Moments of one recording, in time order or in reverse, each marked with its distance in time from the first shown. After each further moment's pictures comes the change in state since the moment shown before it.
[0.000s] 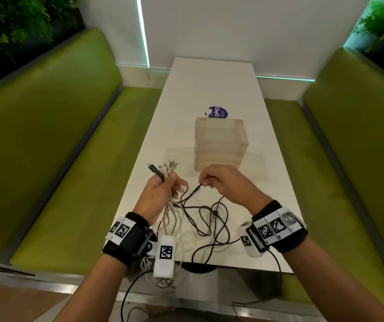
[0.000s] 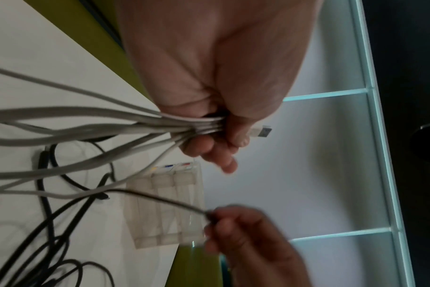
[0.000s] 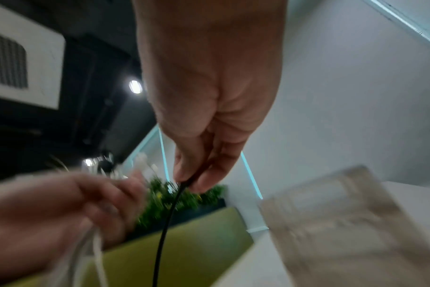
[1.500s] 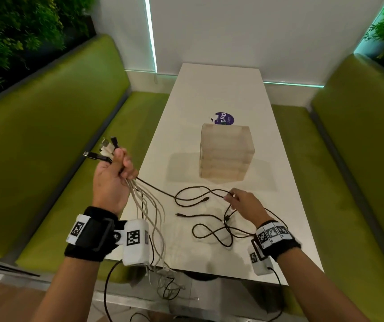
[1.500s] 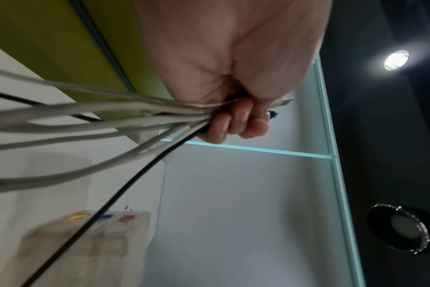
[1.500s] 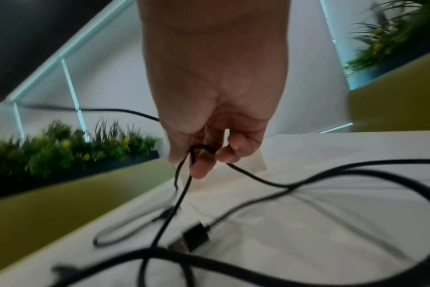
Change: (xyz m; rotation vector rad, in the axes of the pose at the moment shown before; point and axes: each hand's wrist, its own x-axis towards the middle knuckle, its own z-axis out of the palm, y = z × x) left_hand 0.001 0.062 -0.058 -0.451 0.240 0.256; right_hand -0.007 0.118 0.041 -0.111 0.036 0.476
